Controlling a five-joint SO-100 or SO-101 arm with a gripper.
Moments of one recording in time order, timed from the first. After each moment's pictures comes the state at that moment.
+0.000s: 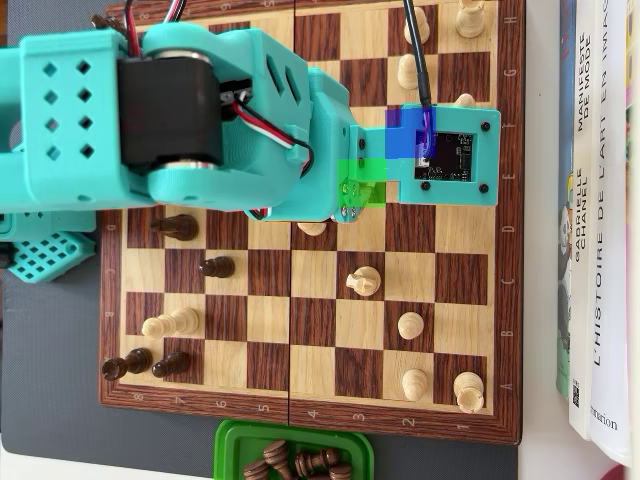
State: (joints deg) arm -5.4 76.9 88.7 63.5 97.6
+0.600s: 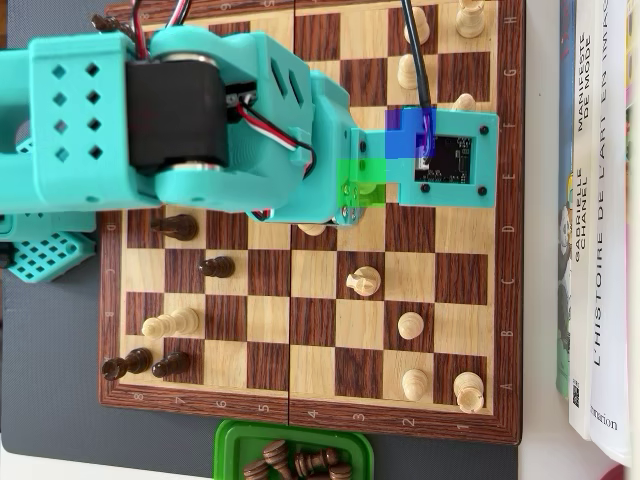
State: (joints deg) arm -5.4 76.6 88.8 63.5 97.6
